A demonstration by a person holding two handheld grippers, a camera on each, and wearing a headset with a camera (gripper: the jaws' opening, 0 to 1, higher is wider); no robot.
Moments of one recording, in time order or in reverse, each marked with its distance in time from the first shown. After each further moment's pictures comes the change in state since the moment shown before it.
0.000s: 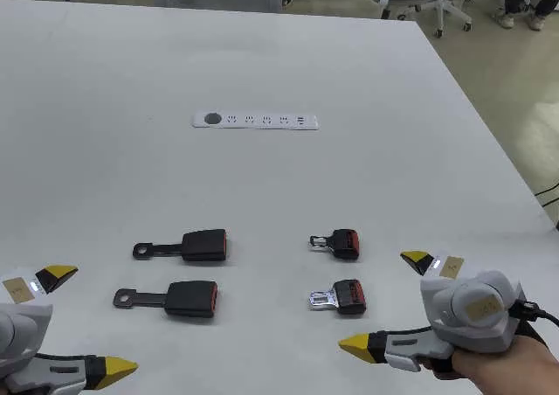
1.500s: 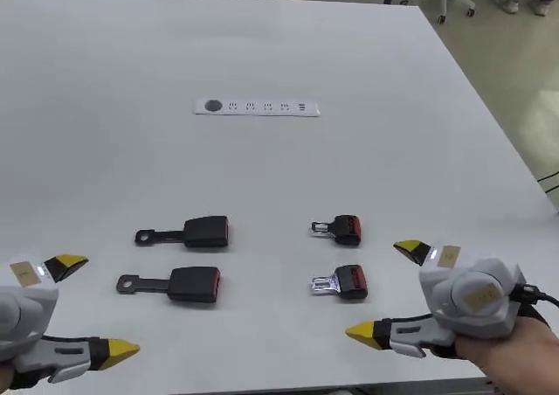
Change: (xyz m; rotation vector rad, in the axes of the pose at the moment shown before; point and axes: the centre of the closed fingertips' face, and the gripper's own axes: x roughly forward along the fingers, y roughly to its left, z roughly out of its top) left arm 0.003 -0.005 -0.001 0.030 0.016 -0.035; right arm 0.000 0.007 -0.004 -0.099 0.027 0.041
